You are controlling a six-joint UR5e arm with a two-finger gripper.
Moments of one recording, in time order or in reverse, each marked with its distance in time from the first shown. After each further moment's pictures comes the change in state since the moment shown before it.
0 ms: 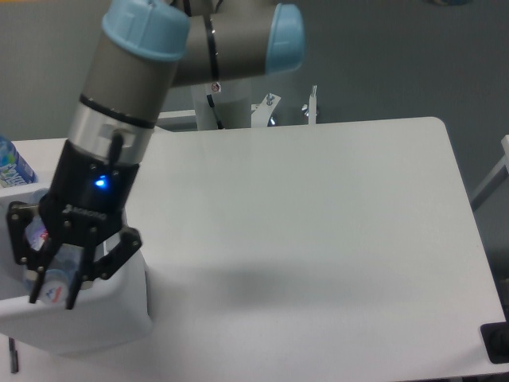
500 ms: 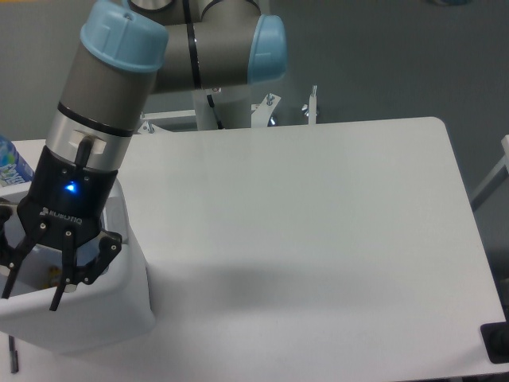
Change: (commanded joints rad) arm -0.005 0.009 0.014 0.000 0.000 0.045
